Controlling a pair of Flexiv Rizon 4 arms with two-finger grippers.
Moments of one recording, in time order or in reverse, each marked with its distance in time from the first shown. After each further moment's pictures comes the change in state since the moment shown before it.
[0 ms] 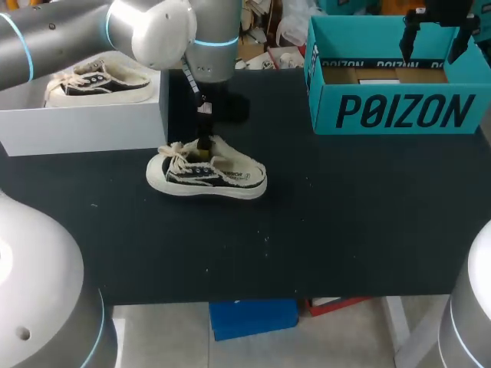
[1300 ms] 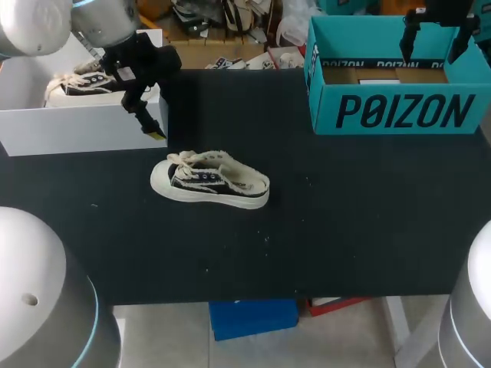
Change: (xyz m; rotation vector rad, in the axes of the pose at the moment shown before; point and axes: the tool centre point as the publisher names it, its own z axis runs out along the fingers) left arm 0.040 0.071 -0.088 0.418 -0.146 0.096; right arm 0.000 0.000 0.000 0.000 0.000 0.000
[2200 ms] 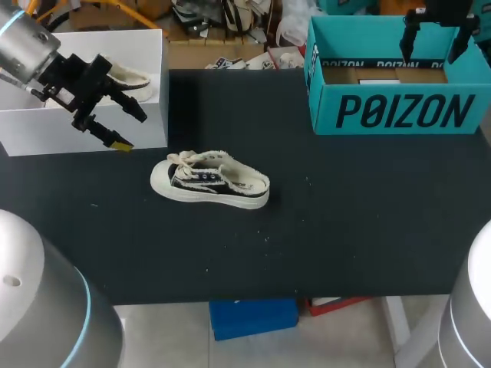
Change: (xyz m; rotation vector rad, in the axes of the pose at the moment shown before) left arm 0.036 0.051 -0.009 0.480 0.022 -0.089; right arm 0.000 0.000 0.000 0.000 0.000 0.000
